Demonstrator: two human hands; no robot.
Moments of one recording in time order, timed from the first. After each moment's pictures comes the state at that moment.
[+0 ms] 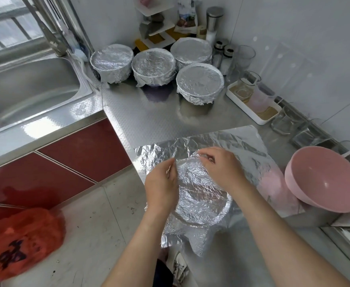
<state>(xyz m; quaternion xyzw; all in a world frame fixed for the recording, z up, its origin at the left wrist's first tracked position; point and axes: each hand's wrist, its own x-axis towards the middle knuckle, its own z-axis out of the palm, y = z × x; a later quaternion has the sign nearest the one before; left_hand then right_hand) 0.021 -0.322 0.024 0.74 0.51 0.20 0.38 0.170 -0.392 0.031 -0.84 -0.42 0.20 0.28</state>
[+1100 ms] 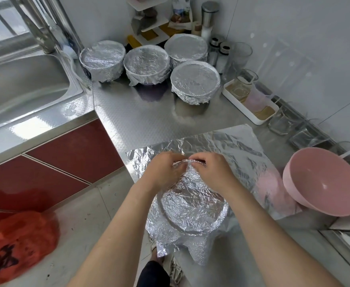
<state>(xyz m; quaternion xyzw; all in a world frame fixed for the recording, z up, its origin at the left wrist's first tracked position) 0.051 -0.265 0.015 0.89 0.28 0.02 0.37 0.172 -0.382 0.023 -0.82 -0.41 0.25 0.29</state>
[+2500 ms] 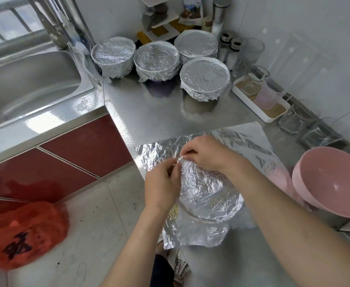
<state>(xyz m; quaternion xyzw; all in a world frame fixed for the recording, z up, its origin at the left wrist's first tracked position) 0.016 -0.315 0.028 0.75 0.49 0.18 0.41 0.179 -0.337 0.054 -0.74 -0.59 0.29 0.12</state>
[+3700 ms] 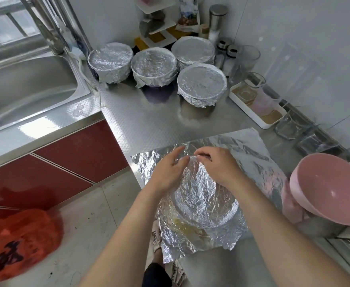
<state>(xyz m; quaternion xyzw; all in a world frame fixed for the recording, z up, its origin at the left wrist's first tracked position) 0.051 -0.271 0.014 0.76 0.38 0.04 0.52 0.188 -0.365 0.022 -0.82 -0.44 0.25 0.27</state>
